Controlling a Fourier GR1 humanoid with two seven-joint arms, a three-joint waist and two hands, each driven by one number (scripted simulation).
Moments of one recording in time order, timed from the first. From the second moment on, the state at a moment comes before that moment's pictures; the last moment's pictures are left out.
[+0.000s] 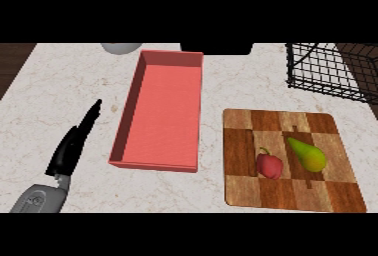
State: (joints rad) left arm -0.14 0.38 -0.19 -1.35 -0.06 0.12 -0.02; right arm 0.35 -0.82 -0.14 -1.66 0.15 0.08 -0.26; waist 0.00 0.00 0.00
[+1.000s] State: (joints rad) left arm -0.13 0.30 -0.10 -1.33 -0.16 0.06 -0.04; right arm 0.11 -0.58 -0.09 -1.51 0.45 0.12 -0.19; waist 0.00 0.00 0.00
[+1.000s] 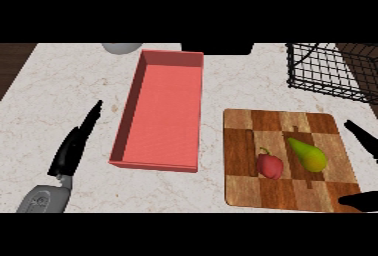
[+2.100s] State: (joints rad) left arm -0.12 0.24 0.00 -1.36 -0.24 -0.03 -0.02; right arm -0.03 -0.41 -0.08 -1.36 0.69 0.17 -0.20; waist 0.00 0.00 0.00
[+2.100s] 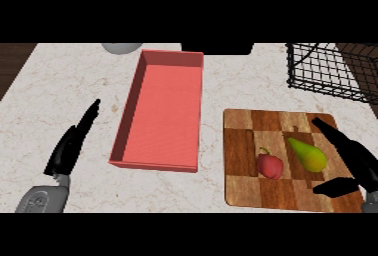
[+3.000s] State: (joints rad) left arm -0.14 0.20 0.03 -1.35 -0.28 -0.05 -0.03; right arm -0.17 -0.35 -0.07 -1.15 0.80 0.11 -0.26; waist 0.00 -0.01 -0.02
